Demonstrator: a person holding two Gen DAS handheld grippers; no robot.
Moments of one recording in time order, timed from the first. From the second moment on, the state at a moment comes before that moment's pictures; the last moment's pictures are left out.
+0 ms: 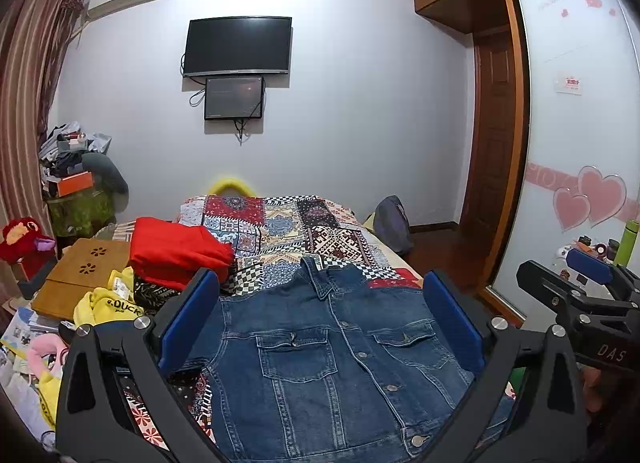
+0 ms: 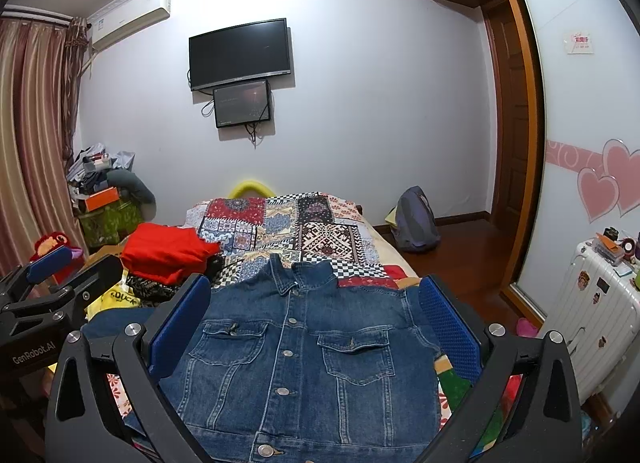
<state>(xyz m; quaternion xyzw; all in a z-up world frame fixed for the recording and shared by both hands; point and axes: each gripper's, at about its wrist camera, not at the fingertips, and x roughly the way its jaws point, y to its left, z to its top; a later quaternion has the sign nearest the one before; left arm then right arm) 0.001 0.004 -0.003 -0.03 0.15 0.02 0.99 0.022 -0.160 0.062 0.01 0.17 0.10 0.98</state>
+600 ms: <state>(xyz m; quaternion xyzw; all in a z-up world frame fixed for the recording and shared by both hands) 0.002 0.010 -0.005 -0.03 0.15 0.02 0.99 0.025 -0.157 0.057 0.01 0.18 0.10 0.98</state>
